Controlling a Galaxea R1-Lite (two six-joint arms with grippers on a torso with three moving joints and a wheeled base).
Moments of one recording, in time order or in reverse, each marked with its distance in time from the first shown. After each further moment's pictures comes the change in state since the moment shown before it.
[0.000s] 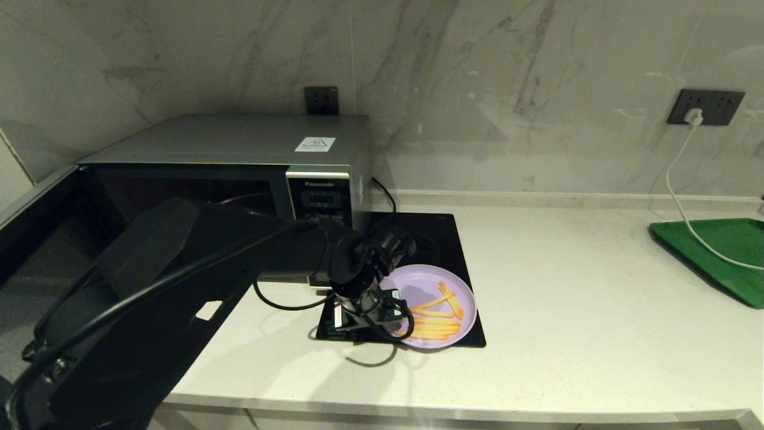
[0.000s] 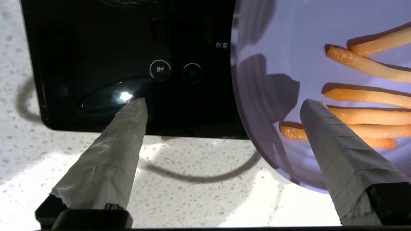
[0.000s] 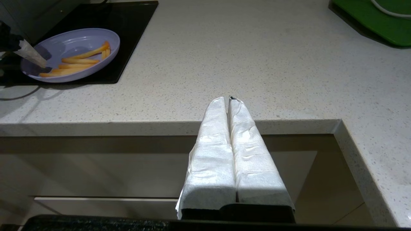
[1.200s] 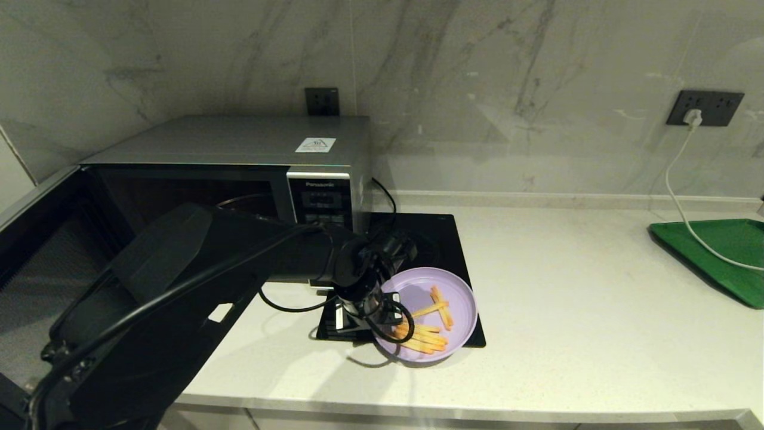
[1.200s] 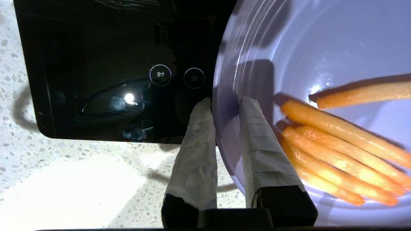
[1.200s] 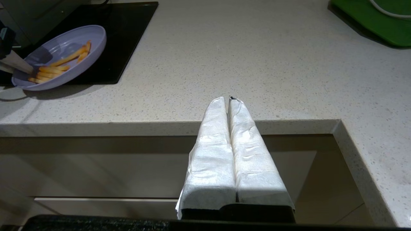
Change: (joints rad) left arm 0.000 0.036 -0.004 0.009 0.010 0.015; right arm 0.000 0.000 0.000 0.000 0.000 0.000
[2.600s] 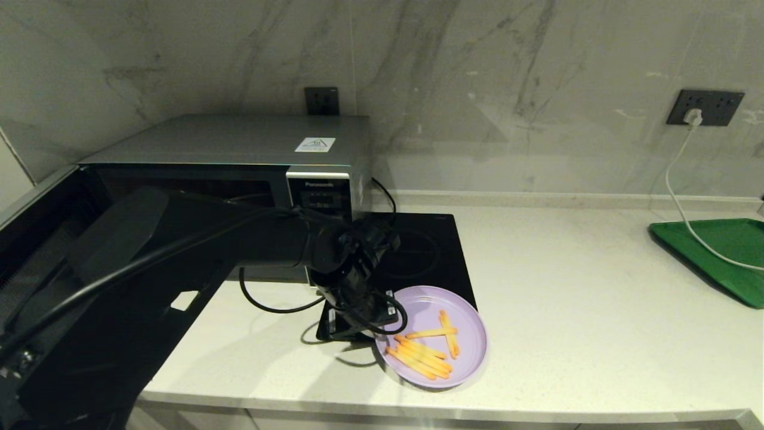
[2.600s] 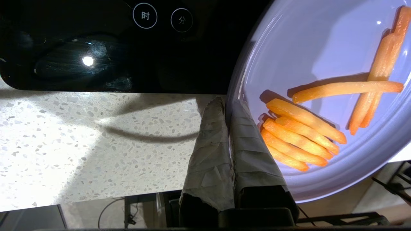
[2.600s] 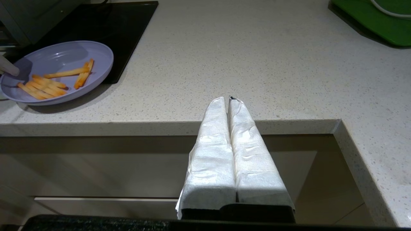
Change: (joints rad) left arm 0.042 -0.079 0.032 0.055 -0.233 -0.034; right arm 0.000 0.000 0.000 0.000 0.000 0.000
